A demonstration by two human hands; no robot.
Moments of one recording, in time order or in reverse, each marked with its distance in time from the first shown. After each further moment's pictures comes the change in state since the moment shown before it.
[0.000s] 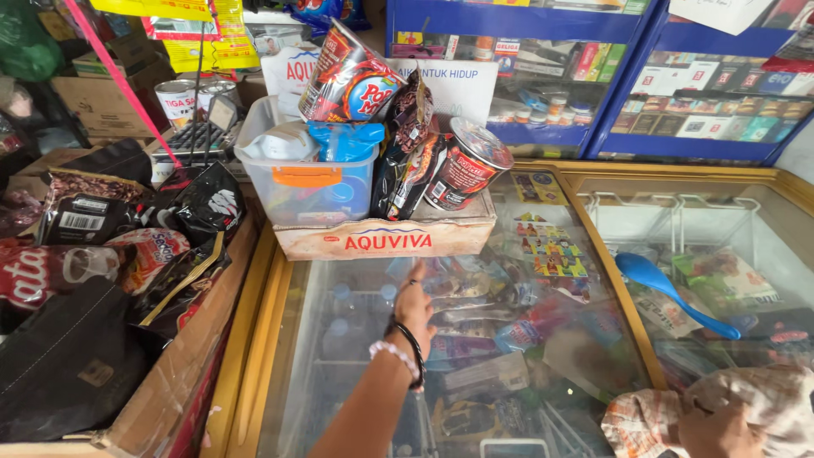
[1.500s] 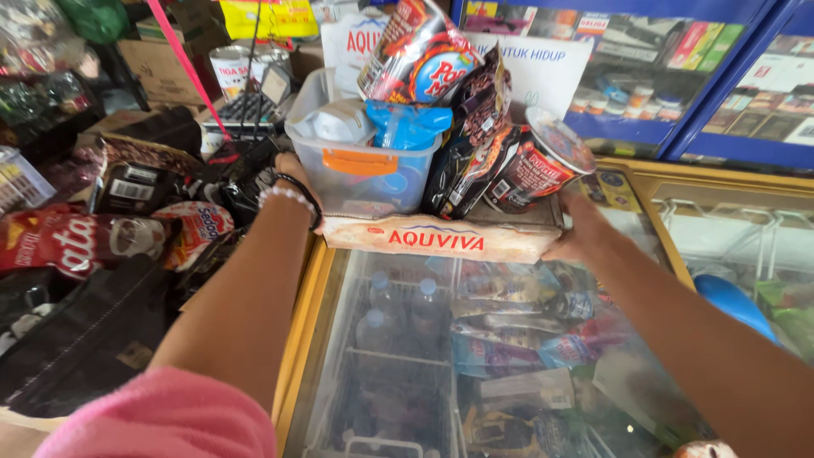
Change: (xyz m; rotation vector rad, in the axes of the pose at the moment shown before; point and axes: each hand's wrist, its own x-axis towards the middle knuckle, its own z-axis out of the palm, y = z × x) left_hand 0.039 0.250 -0.161 -0.169 0.177 0.456; right_hand 0.000 -0.481 -0.008 1.283 -1.310 0.632
